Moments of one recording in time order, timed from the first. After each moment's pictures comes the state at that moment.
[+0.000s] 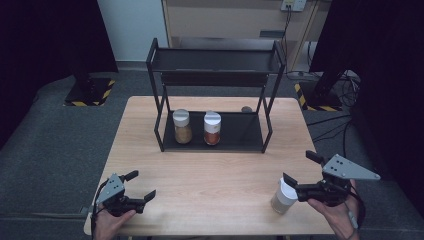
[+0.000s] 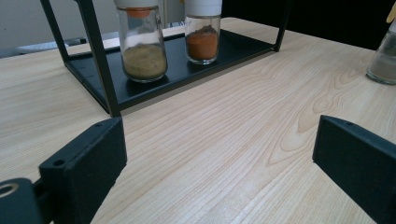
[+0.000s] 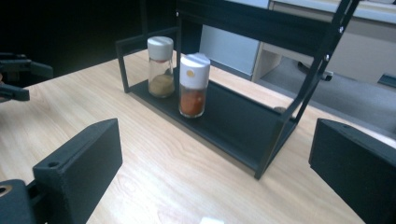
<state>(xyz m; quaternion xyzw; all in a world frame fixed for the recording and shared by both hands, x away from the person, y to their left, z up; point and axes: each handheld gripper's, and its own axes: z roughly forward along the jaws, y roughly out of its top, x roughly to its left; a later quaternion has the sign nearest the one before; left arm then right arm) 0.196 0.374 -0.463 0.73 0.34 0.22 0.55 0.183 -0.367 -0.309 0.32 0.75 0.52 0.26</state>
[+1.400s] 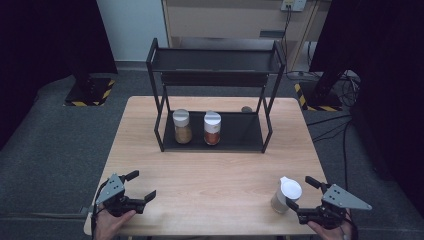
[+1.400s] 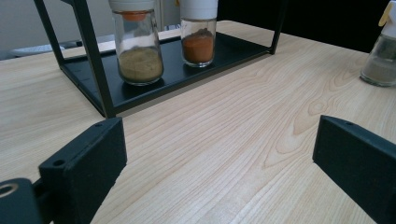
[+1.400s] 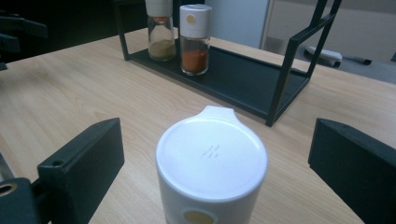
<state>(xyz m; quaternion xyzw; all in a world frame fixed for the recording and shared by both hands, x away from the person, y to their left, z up) 0.197 0.375 -0.465 0.73 0.33 0.21 0.56 0.163 -0.396 -0.404 0.33 0.74 0.53 0.24</state>
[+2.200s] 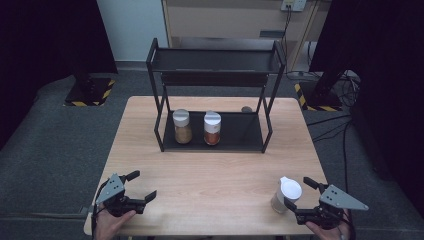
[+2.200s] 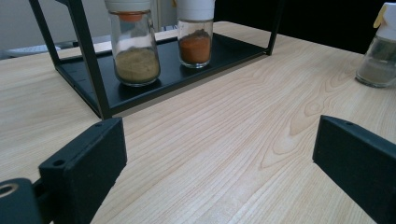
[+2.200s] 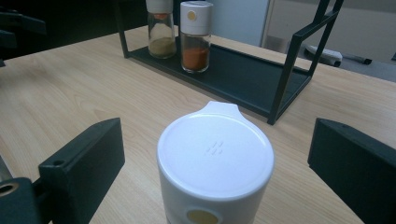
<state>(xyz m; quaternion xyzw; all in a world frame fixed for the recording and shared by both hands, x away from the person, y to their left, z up) 0.198 0.376 -0.465 0.73 0.33 0.21 0.56 0.164 -0.393 -0.408 0.33 0.74 0.53 0.25</state>
